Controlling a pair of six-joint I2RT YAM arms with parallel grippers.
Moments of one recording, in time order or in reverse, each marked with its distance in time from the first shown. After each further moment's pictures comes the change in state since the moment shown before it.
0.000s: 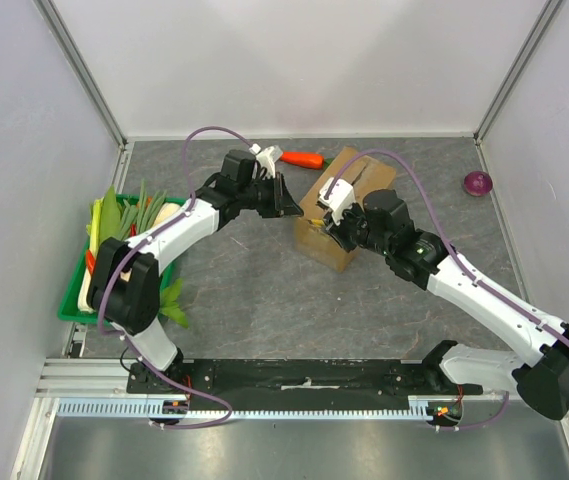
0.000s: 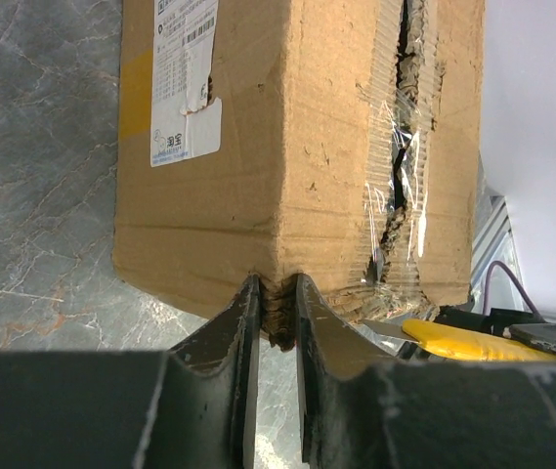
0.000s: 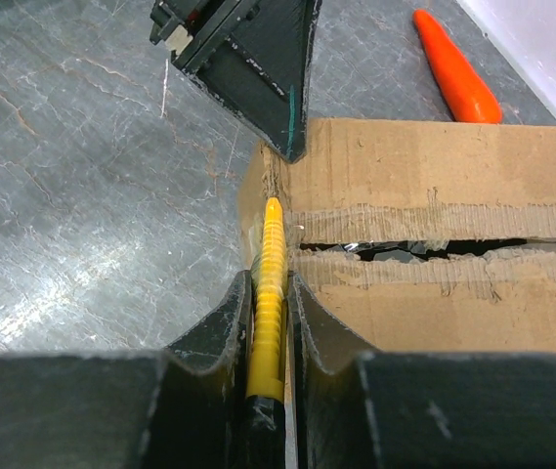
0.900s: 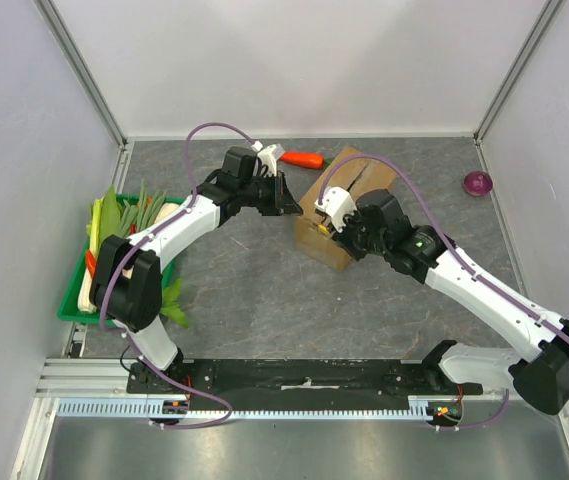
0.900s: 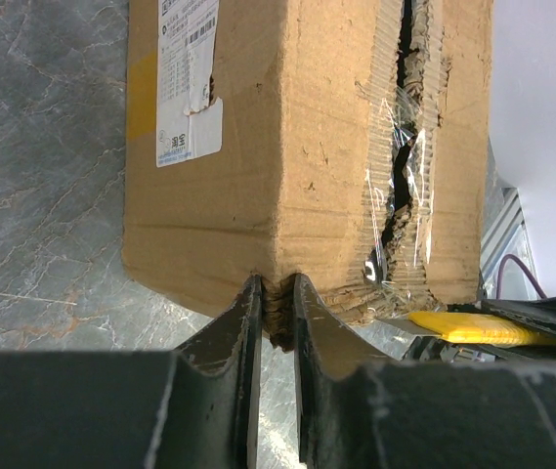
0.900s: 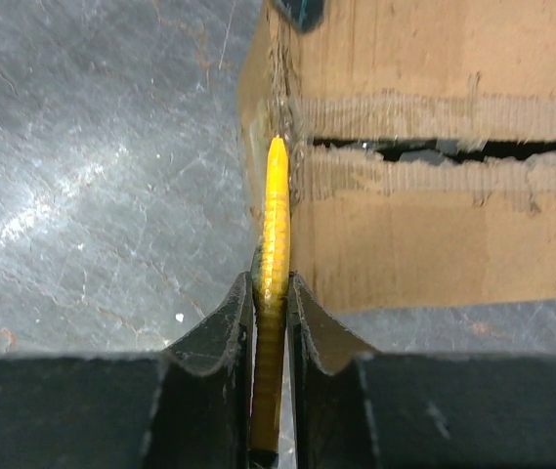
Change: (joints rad) left arm 0.006 0.026 0.050 -0.050 0.007 0.053; right arm 0.001 0.032 0.072 -0.249 0.050 -0.034
